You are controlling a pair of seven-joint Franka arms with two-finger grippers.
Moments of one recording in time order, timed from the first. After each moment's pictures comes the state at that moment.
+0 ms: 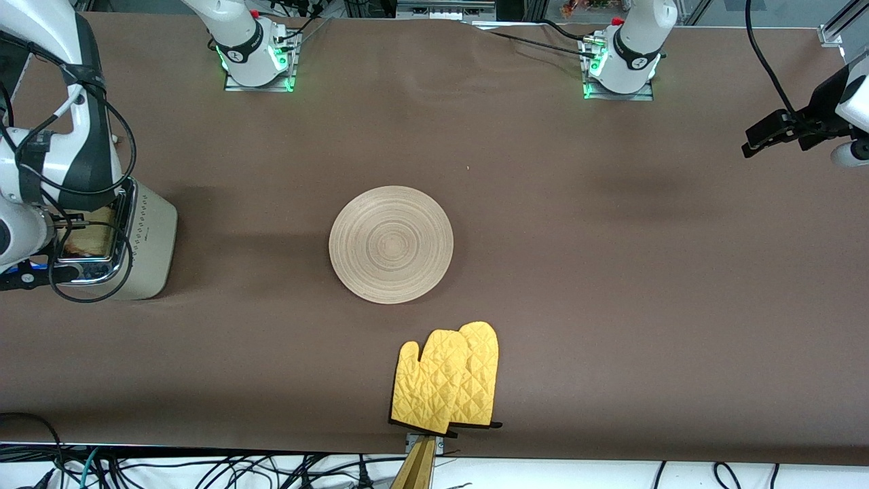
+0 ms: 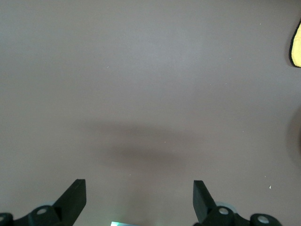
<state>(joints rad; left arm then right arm) 0.02 -0.10 0.01 -1.72 0.00 1.55 -0.14 0.02 0.46 -0.07 -1.40 -0.54 1.52 -0.18</state>
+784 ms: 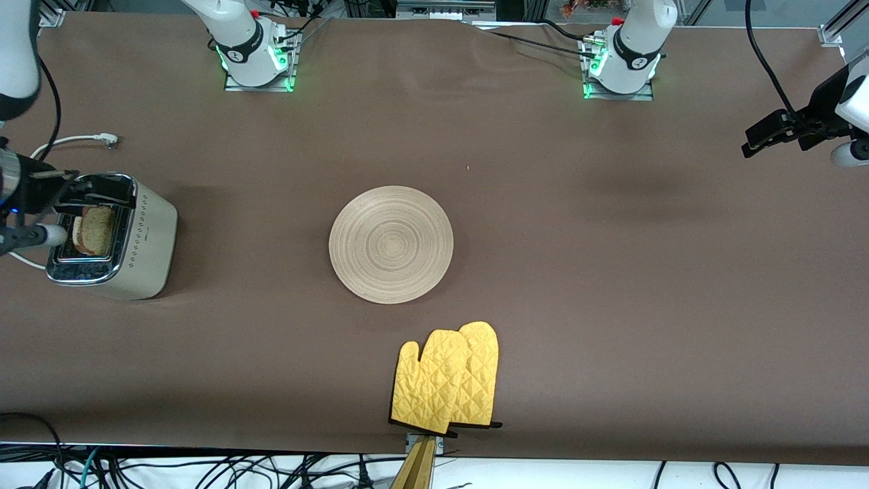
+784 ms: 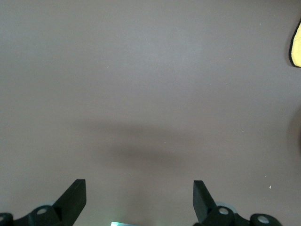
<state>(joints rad) 0.02 -0.10 0.01 -1.72 0.00 1.55 -0.14 0.03 0.26 -0.09 -1.38 0.07 1.48 -0.19</state>
